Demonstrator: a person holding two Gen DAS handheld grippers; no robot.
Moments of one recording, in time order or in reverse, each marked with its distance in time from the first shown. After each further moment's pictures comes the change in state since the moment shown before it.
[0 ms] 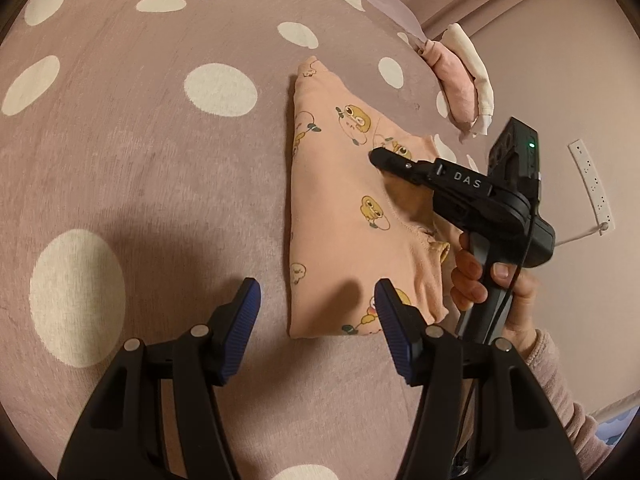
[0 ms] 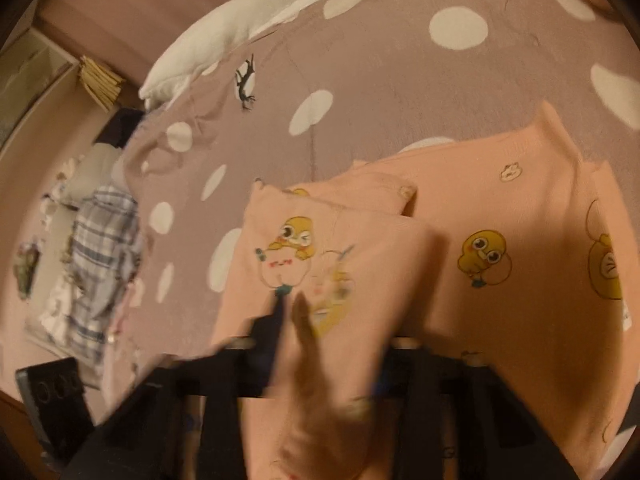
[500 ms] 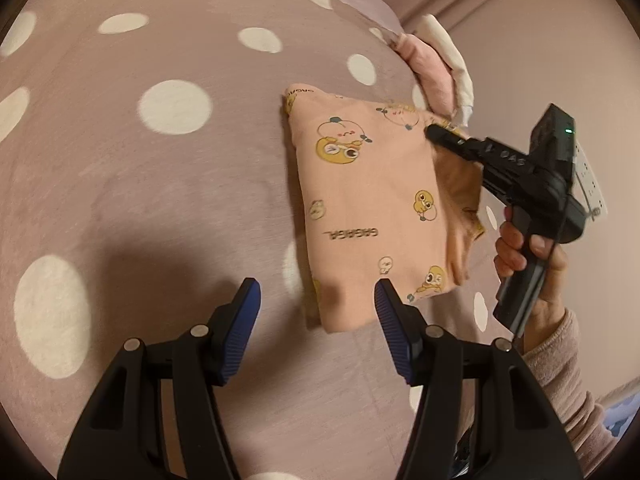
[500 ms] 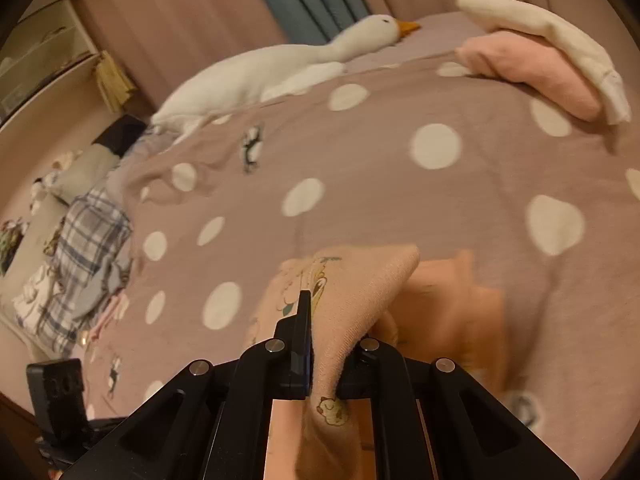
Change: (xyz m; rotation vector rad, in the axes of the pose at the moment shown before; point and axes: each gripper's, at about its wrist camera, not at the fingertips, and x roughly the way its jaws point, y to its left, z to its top) left arm 0.005 -0.040 0.005 0.066 0.004 -0.028; right arm -0.079 -0.008 0.044 -0.126 -0.142 -0.141
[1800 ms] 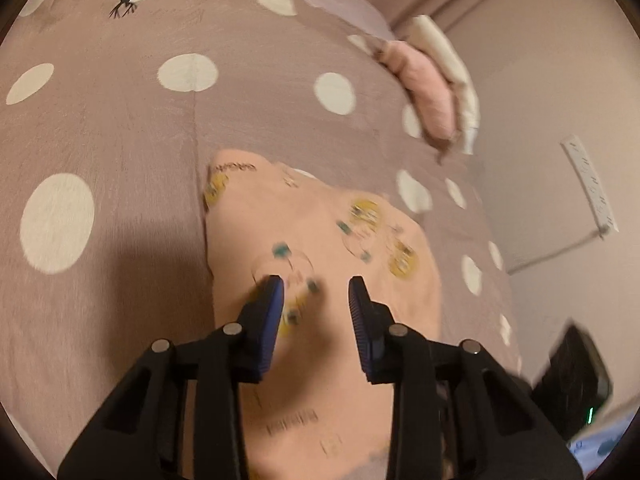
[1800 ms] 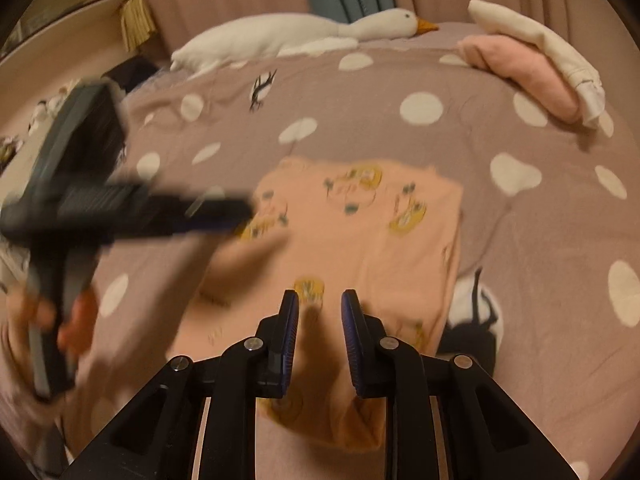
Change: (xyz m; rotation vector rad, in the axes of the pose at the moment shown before) left arm 0.086 -0.037 0.092 0.018 -0.028 0.009; right arm -0.017 0.019 -0.088 -0.223 0.053 -0.068
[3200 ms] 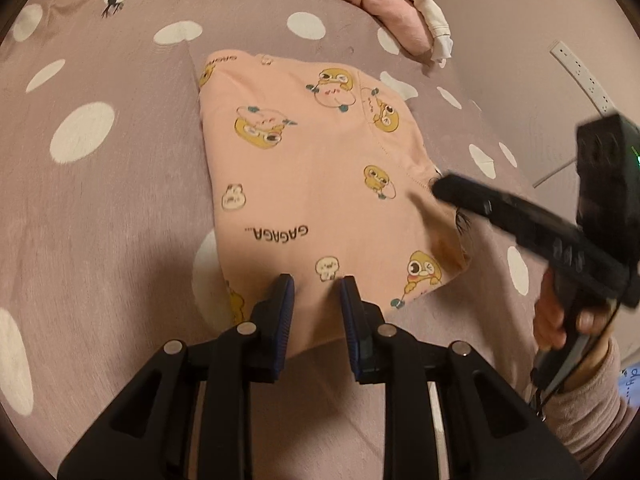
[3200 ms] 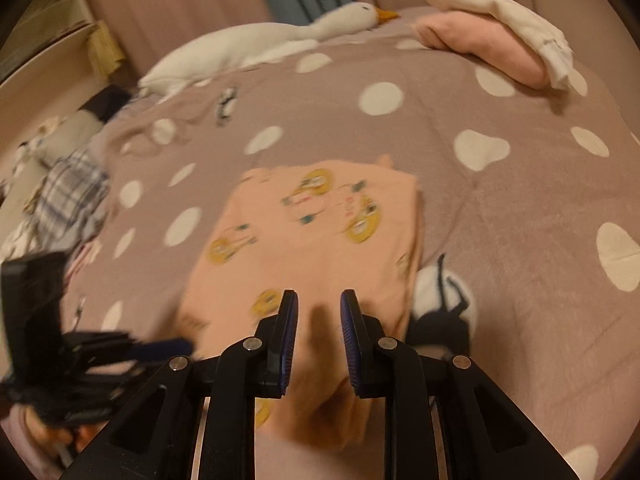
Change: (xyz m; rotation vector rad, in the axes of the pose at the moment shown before) left arm -0.021 -0.021 -0.110 0.216 0.085 0.097; right arm -0.024 -0.017 -0.005 0.126 -0.022 0.030
